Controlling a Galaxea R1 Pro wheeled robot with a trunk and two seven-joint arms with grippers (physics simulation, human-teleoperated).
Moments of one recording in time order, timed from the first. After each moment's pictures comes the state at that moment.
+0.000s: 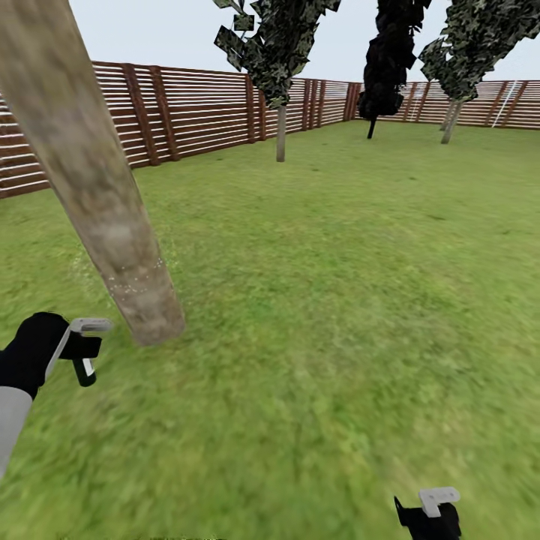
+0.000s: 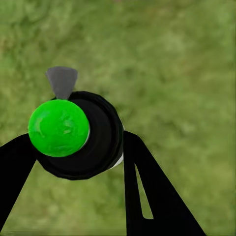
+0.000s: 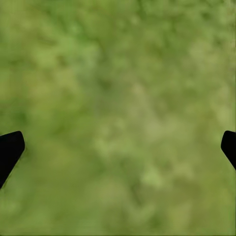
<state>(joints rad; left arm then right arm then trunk) -0.95 0.43 0.05 -0.79 -0.15 1.00 -0.25 -0.42 -0.16 -0.48 -0.14 0.55 -0.43 0.02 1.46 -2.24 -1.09</state>
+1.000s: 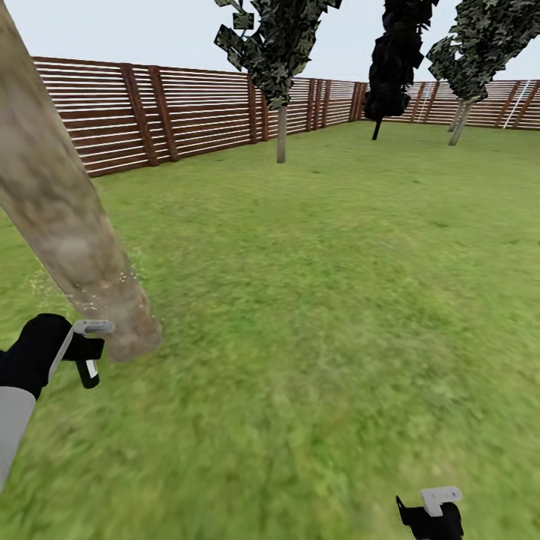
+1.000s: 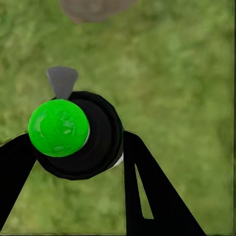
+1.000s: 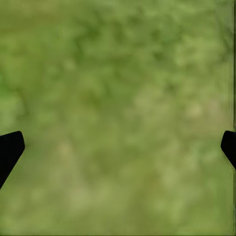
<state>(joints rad) -0.95 0.41 0.05 -0.78 -0.14 1.01 -0.25 -0.42 -0.17 -0.49 -0.14 0.55 -0.43 0.02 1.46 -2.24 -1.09</state>
